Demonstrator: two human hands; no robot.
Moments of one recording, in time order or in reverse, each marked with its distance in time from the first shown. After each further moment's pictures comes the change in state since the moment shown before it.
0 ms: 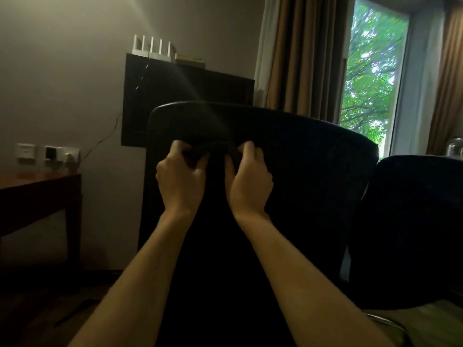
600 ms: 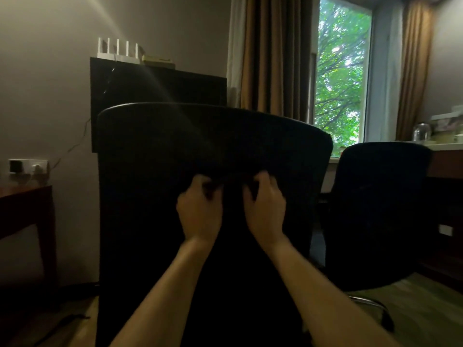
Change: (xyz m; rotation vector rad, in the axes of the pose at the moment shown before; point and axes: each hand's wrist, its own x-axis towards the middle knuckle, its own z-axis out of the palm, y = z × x) left_hand -0.086 0.034 0.068 0.044 -0.213 -0.128; right_hand -0.030 0.114 -0.047 0.003 0.099 0.027
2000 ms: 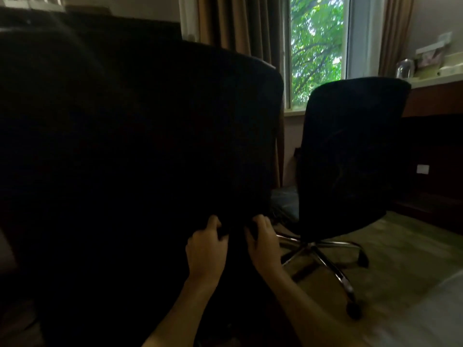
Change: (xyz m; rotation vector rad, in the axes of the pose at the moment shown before) left_hand -0.130 -0.068 0.143 0.367 -0.388 0.063; right_hand -0.132 0.214 0.004 0.134 -0.270 0.248
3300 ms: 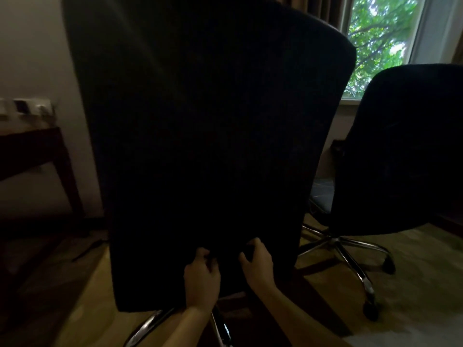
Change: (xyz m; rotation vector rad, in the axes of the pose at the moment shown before) left_hand -0.102 -0.124 0.018 -0.218 0.098 -0.352; right_hand -0.103 -0.018 0.071 0.046 -0.389 0.353
